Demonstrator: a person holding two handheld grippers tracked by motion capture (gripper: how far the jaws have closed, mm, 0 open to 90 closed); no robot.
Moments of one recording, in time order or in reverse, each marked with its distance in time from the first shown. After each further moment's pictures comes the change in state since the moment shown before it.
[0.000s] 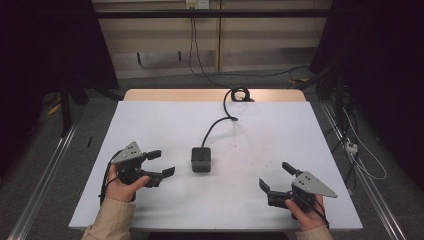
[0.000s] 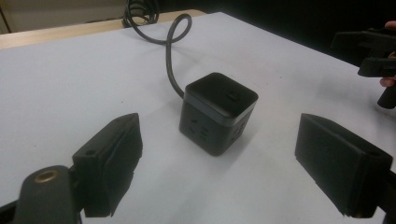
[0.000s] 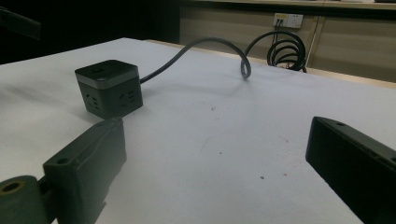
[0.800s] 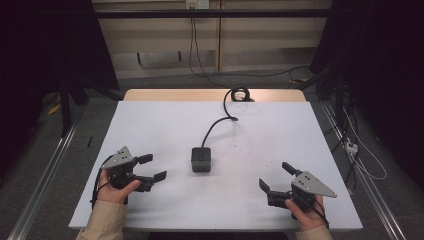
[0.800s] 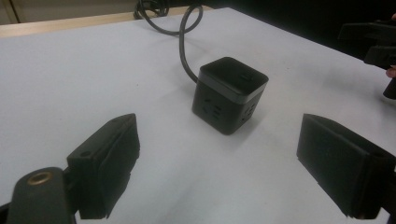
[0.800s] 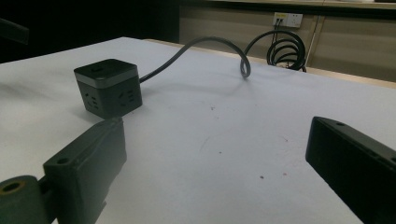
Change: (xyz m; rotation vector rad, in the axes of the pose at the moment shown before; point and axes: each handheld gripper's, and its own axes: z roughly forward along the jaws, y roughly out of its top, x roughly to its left) left arm 0.009 -0.017 -0.018 0.000 0.021 -0.013; right arm 0.000 0.000 0.000 0.002 -0.002 -0.001
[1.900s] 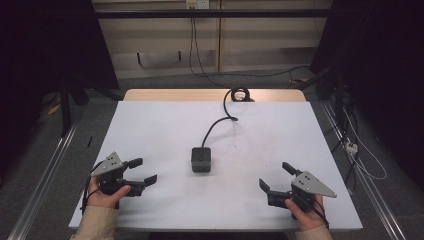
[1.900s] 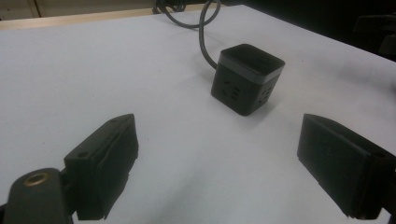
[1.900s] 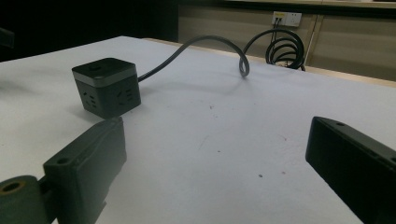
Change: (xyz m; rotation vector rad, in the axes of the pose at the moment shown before) left arm 0.008 -0.018 -0.020 -0.001 0.054 -0.003; right arm -0.001 -0.001 0.000 0.005 -0.006 0.001
